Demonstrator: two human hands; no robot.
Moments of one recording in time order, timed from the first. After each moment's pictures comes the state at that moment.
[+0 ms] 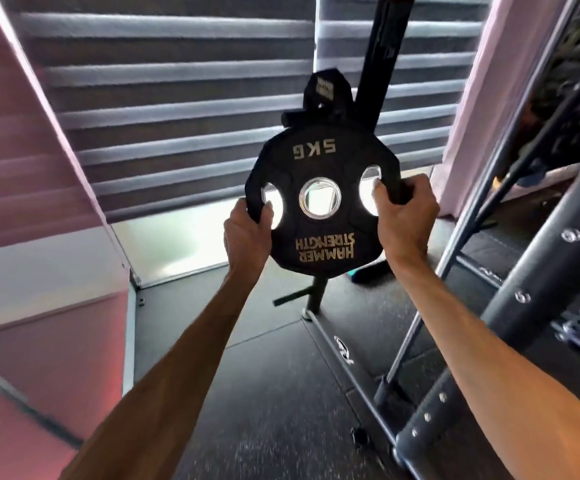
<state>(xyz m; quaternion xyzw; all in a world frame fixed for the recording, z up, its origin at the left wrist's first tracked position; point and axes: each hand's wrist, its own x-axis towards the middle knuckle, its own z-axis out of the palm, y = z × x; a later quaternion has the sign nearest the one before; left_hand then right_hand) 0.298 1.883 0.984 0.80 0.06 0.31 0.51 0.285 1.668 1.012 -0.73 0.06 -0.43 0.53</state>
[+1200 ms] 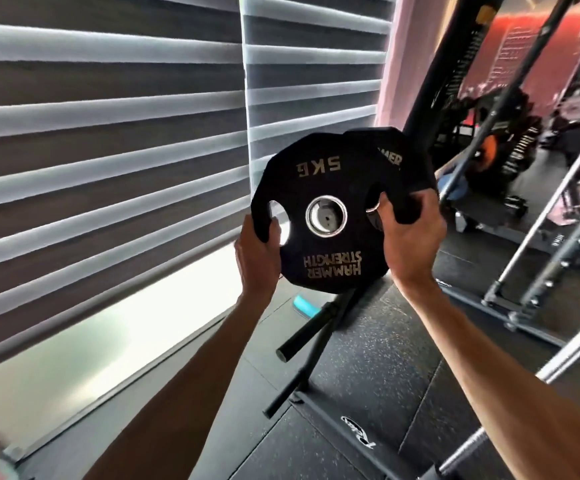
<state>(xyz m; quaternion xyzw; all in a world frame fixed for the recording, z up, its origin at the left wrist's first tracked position) 0.788 1.960 0.989 0.74 -0.13 0.25 0.61 0.679 1.782 1.042 -0.70 0.15 -0.58 0.38</state>
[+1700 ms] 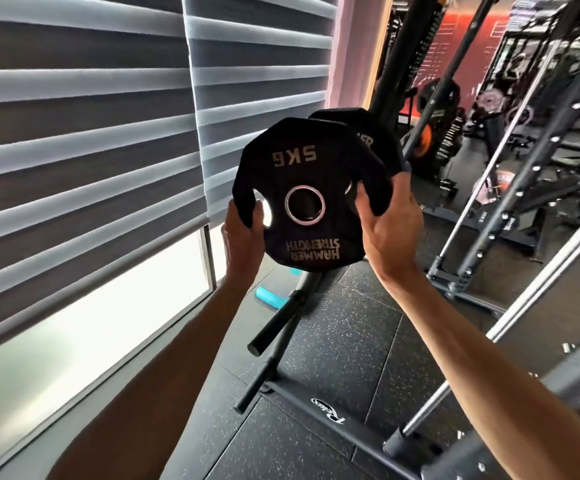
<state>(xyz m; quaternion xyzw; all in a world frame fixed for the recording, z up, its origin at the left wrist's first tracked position) 0.819 1.932 0.975 0.71 -0.20 0.16 0.66 0.676 1.780 1.030 -0.77 0.16 -0.60 0.13</state>
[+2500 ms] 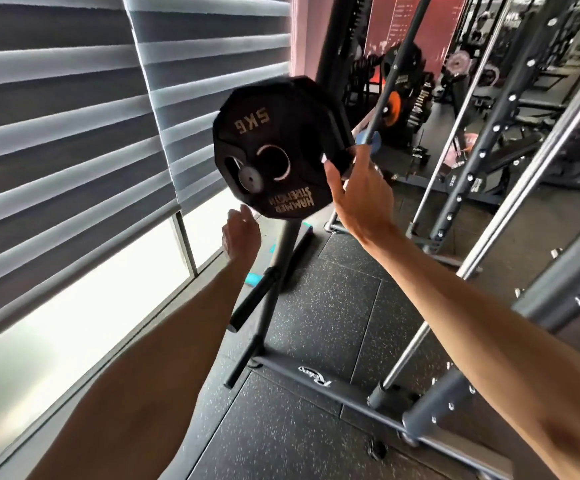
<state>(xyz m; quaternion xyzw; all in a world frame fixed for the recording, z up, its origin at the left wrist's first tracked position) 0.821 1.860 0.911 0.83 -0.10 0.01 0.55 0.651 1.736 1.024 -0.86 0.23 -0.45 0.10</state>
